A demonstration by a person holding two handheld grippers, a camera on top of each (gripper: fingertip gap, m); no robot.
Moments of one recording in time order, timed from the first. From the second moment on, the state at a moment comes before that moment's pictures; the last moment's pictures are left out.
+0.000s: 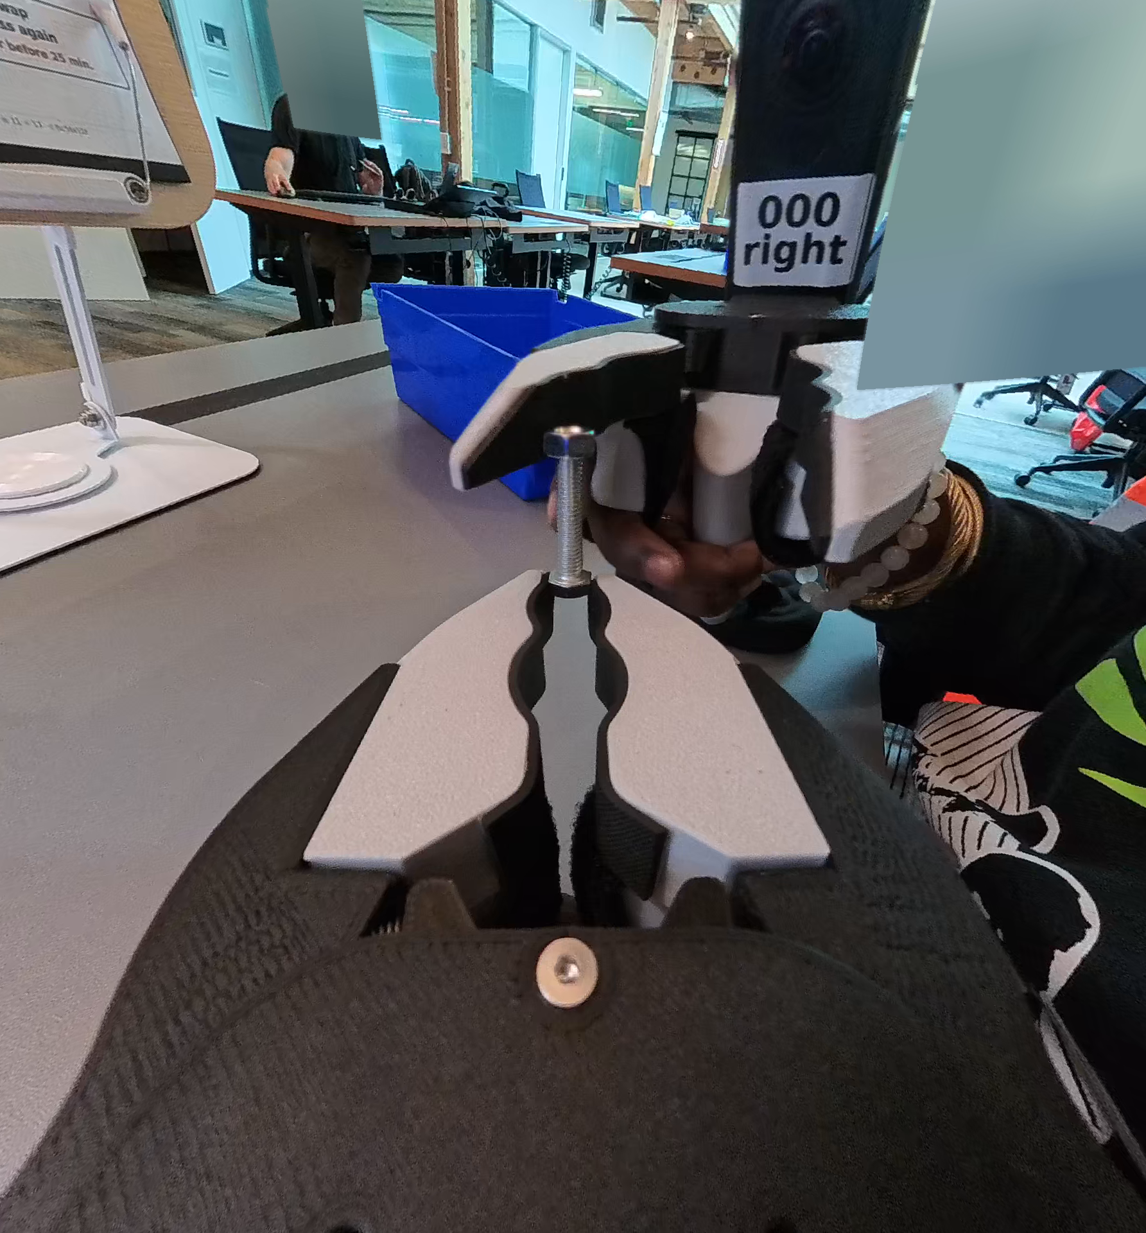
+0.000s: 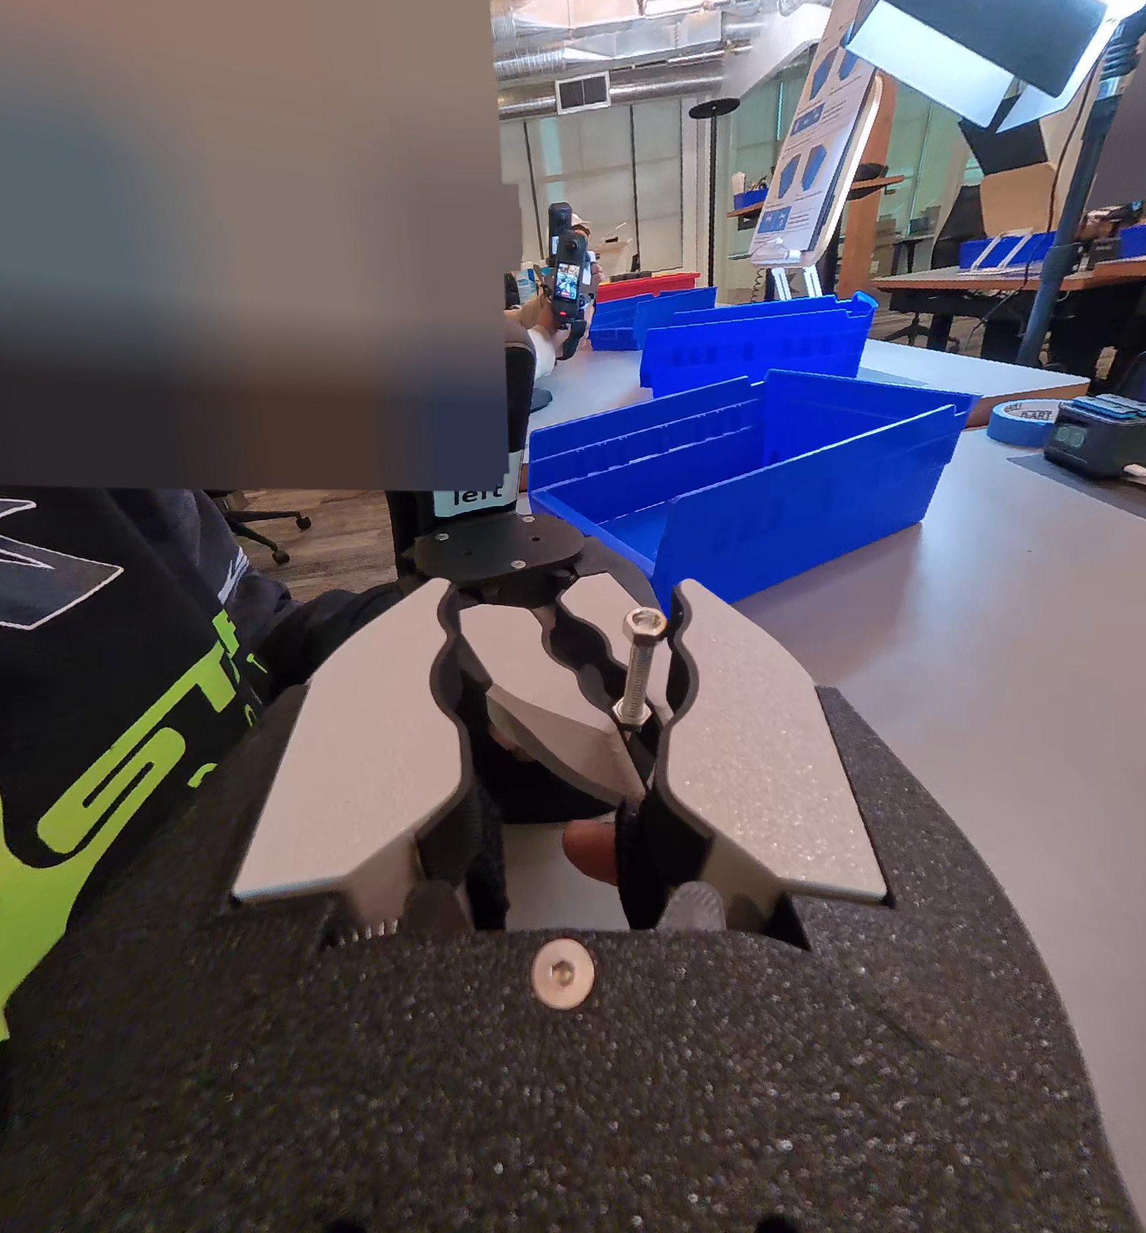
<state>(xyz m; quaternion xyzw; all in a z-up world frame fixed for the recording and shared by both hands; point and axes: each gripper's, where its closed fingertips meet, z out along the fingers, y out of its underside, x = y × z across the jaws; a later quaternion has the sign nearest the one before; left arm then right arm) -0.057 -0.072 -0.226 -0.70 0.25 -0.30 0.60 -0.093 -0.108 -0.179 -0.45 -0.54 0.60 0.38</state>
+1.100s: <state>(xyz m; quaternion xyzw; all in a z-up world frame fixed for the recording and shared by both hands) -0.057 -0.072 -0.227 -0.70 0.25 -0.29 0.60 -0.085 -0.106 -0.182 -0.46 -0.53 0.59 0.39</state>
